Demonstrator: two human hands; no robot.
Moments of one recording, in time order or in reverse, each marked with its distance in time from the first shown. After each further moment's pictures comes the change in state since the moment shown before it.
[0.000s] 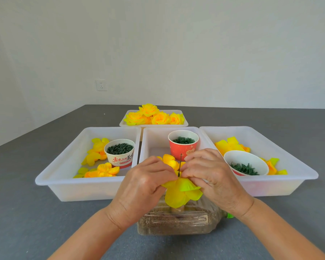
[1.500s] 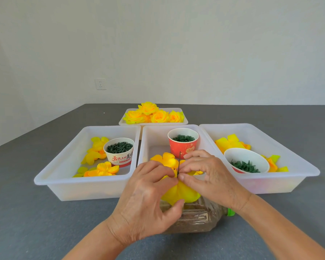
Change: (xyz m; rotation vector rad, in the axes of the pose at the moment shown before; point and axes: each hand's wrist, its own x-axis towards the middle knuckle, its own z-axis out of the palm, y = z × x) left_hand -0.013 0.019 0.010 0.111 0.053 -0.078; right_hand 0.005 -0.011 0.000 0.348 -0.187 0.458
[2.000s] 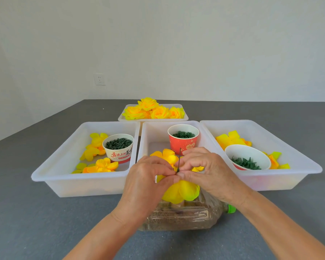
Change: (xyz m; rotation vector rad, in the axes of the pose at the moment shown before) left_hand 0.015 -0.001 0.009 -0.330 0.036 -0.463; right_hand 0.003 0.005 0.003 0.191 -0.051 0.119
